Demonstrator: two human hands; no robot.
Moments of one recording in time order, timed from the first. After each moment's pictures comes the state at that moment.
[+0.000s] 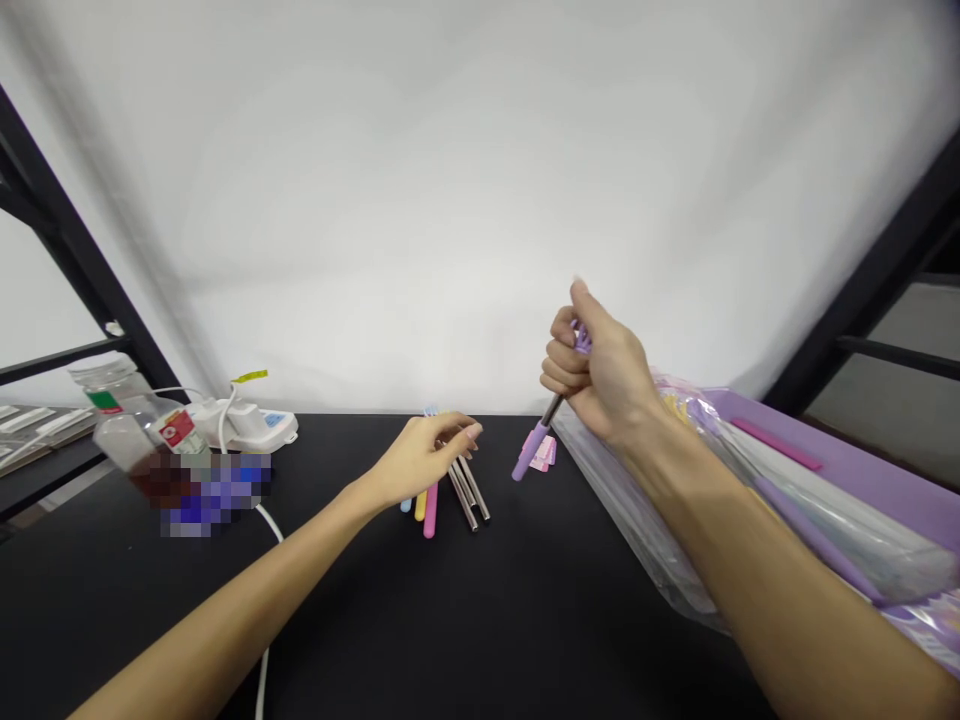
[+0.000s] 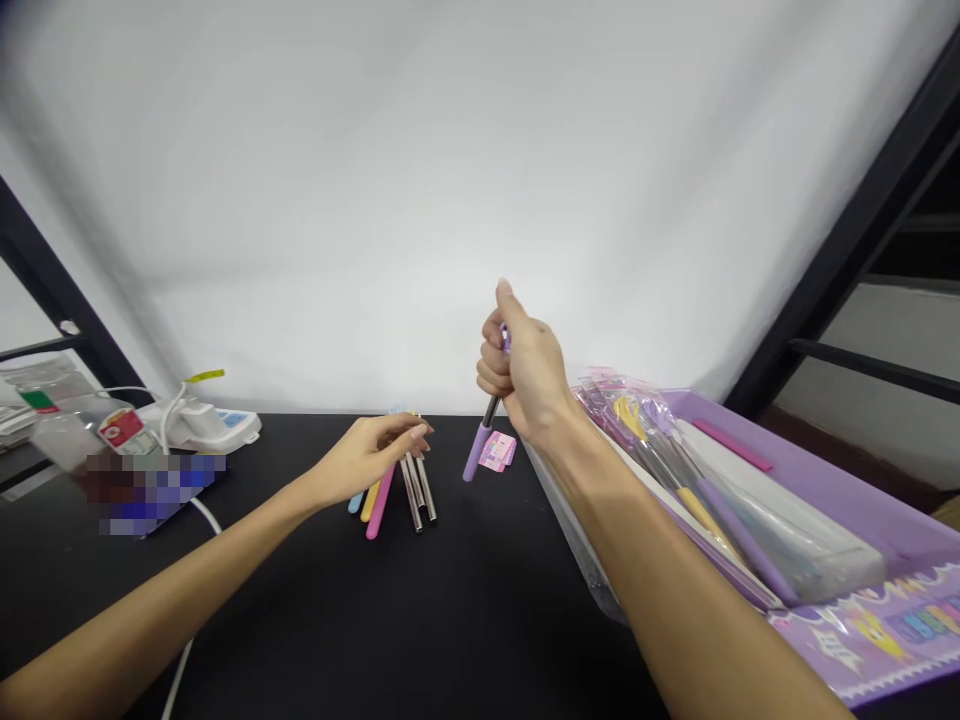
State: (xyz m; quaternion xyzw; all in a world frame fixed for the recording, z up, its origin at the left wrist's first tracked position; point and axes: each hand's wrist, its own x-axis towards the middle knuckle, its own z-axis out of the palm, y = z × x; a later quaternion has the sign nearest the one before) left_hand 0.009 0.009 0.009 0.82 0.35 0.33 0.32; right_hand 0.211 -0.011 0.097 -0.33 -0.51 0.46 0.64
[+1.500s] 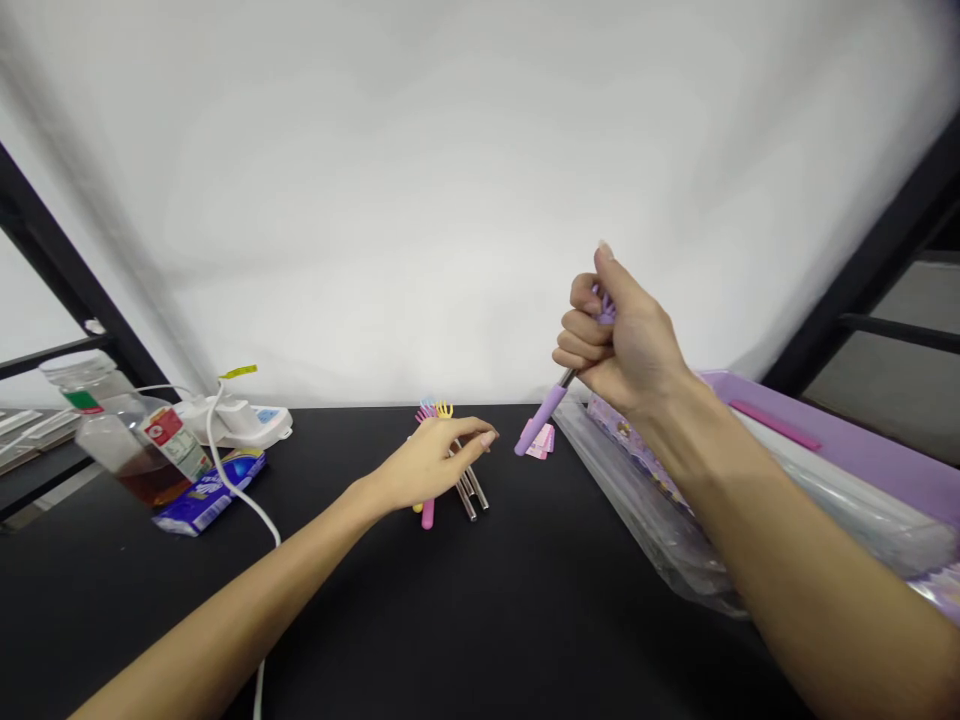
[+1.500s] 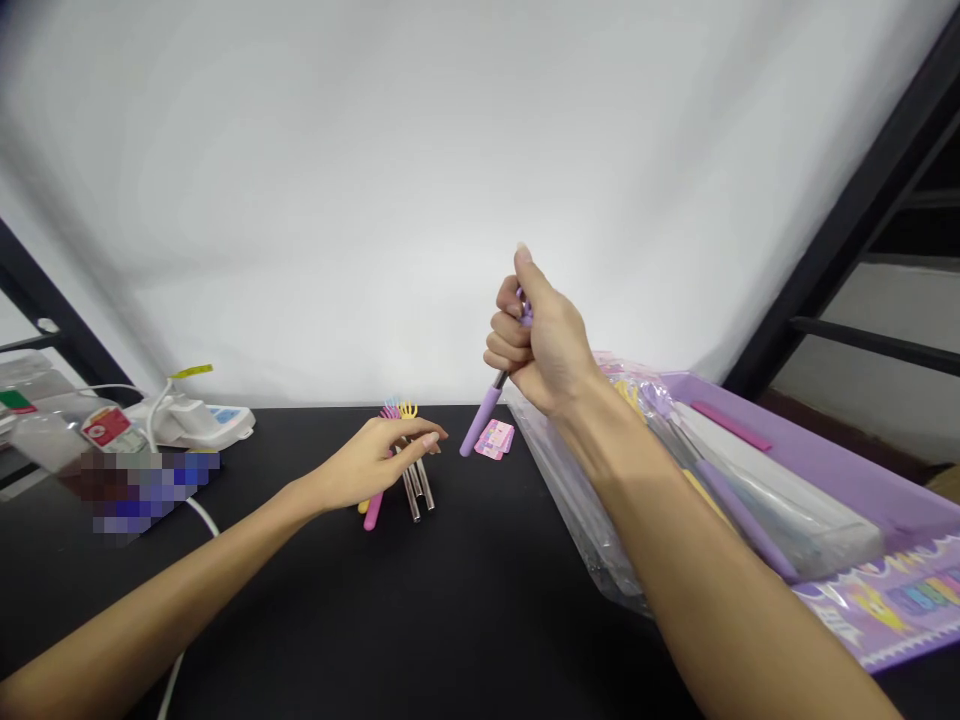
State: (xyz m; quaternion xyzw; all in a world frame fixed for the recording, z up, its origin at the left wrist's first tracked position) left_hand 0.019 0.001 0.010 0.87 0.33 0.26 0.26; right_hand 0.229 -0.010 0.104 -0.29 -0.51 0.50 0.63
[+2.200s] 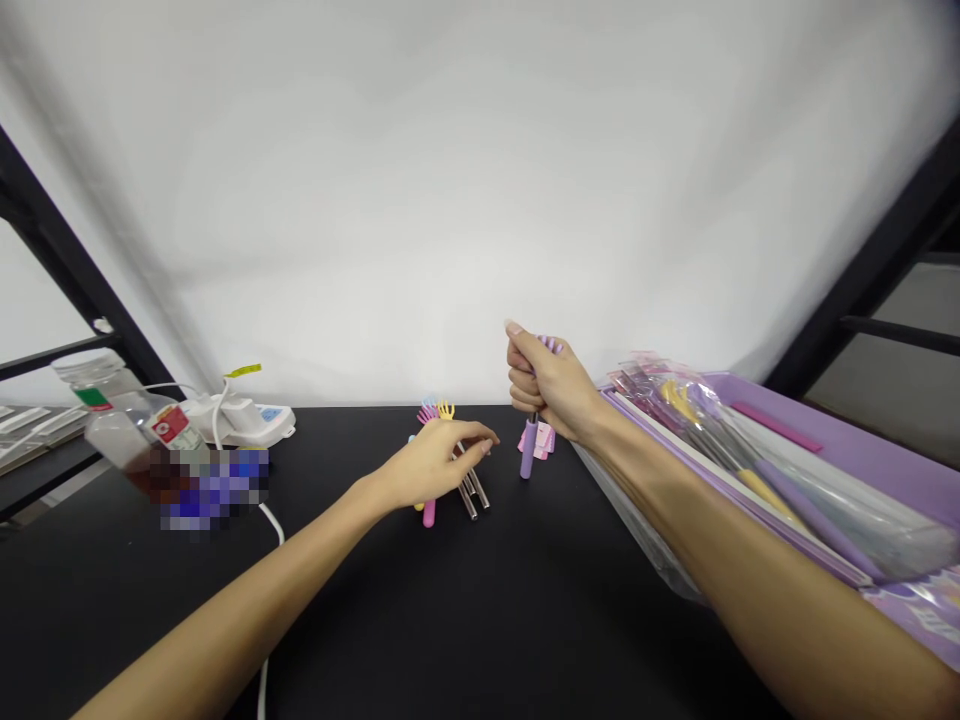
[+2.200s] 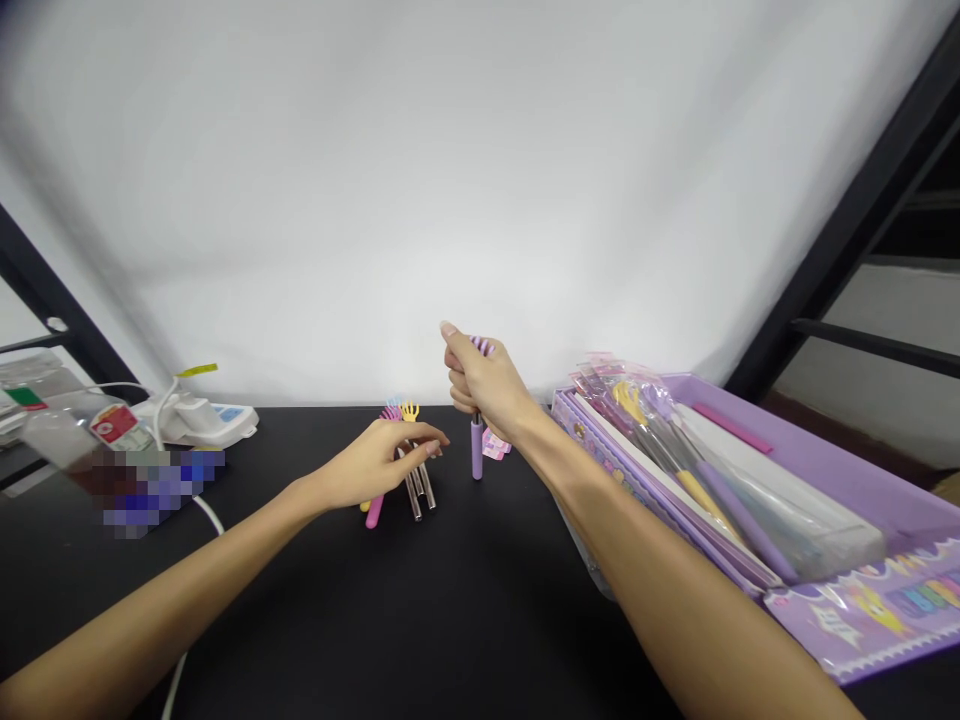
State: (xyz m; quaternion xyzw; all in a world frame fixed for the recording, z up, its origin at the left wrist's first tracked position) left_hand 0.020 0.004 0.006 0.88 0.32 0.24 0.24; right_hand 0.198 0.003 0.063 -0.33 -0.56 0.52 0.56
